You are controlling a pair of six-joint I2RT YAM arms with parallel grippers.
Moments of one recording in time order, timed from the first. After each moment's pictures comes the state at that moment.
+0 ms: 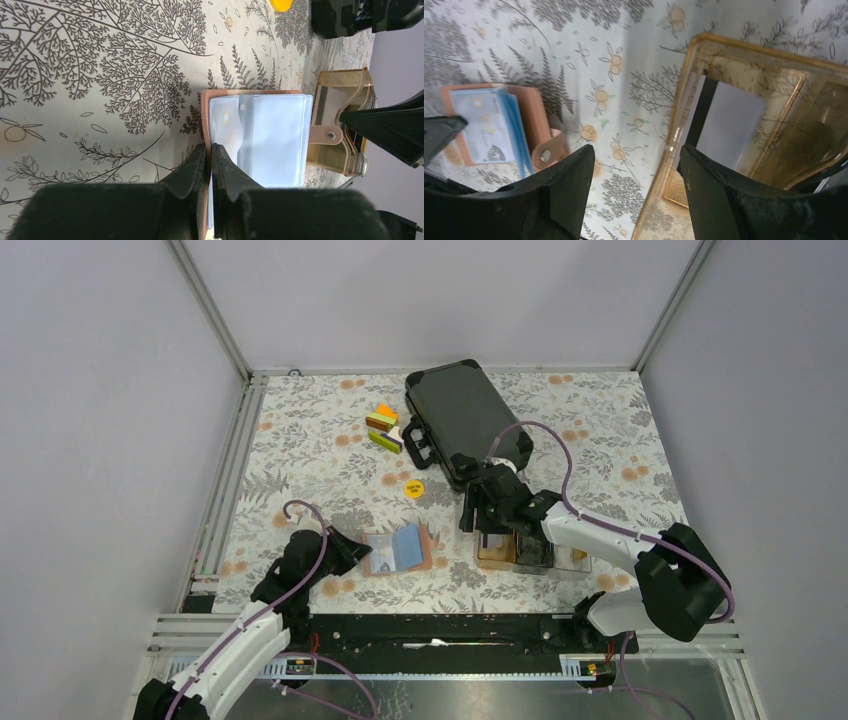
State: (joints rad) left arm -0.40 0.50 0.02 -0.08 0.13 -0.97; right arm 0.72 1.38 0.77 -0.31 0.04 0.70
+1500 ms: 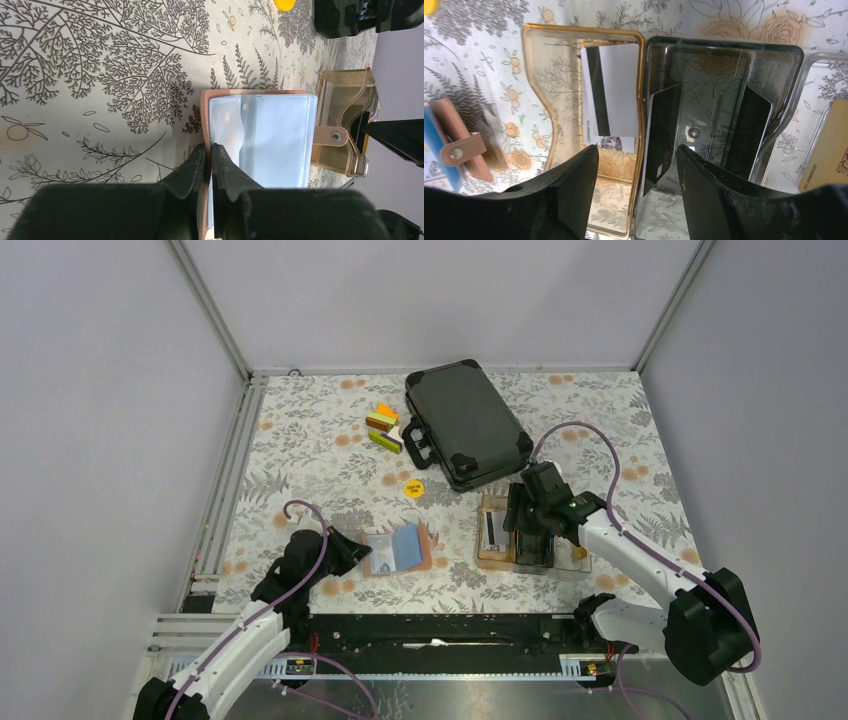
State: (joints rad) left arm -0.40 0.51 0.02 -0.08 0.13 -0.97; right arm 0.51 1.15 0.71 -0.57 0.09 0.59
